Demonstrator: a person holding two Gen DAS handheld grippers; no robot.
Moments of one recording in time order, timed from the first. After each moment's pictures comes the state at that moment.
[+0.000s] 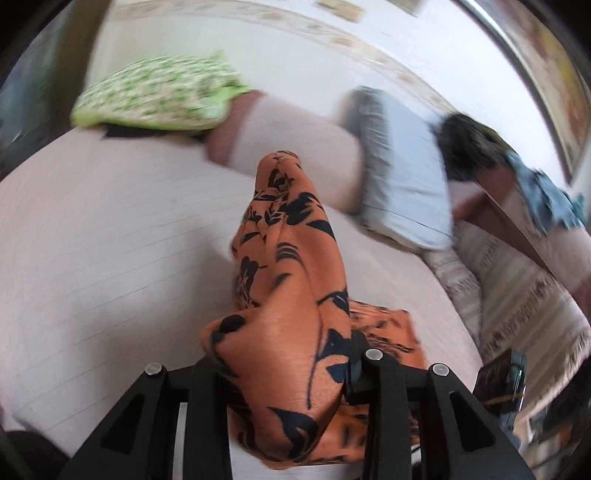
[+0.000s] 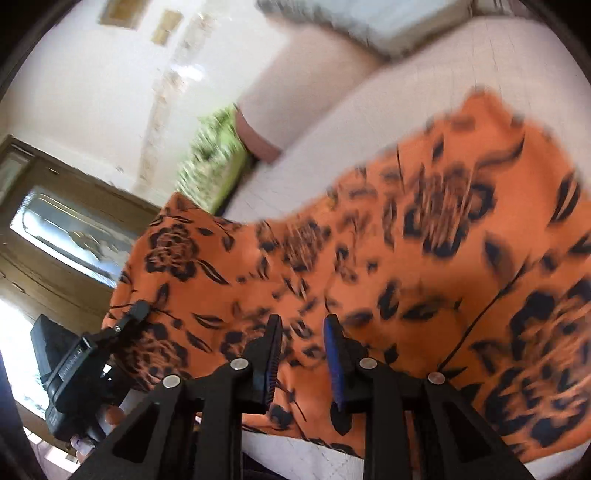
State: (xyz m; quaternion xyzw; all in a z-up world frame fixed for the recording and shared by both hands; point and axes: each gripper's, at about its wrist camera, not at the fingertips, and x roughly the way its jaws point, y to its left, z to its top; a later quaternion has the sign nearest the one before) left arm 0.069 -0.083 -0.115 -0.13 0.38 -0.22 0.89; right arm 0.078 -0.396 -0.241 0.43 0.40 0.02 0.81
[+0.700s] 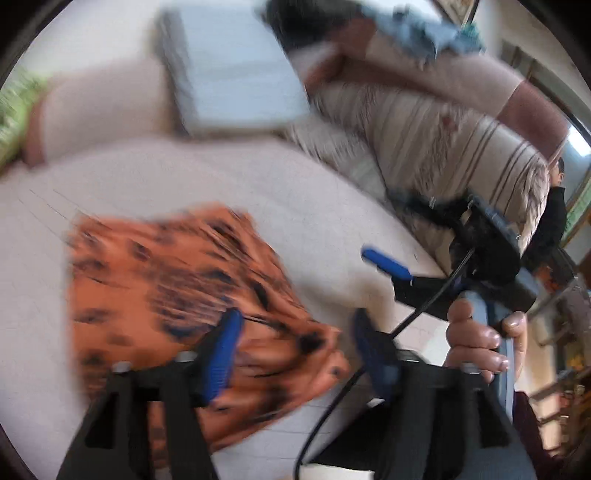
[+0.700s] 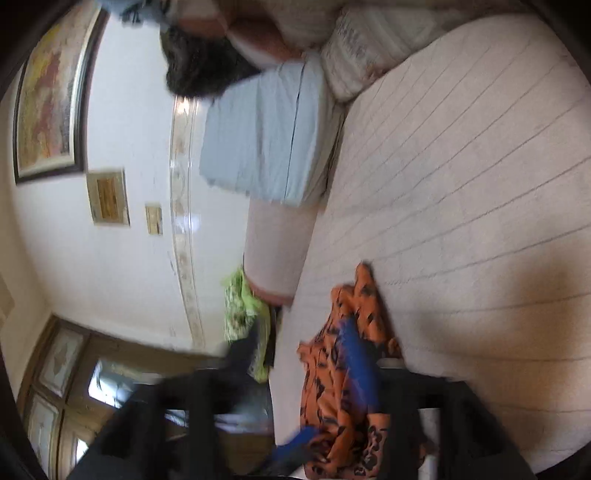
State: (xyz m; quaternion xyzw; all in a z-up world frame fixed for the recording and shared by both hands) left arm 0.010 -0.234 -0.145 0.04 0.41 -0.42 0.81; right arm -0.065 -0.582 -0.215 0.63 0.21 -0.05 0.75
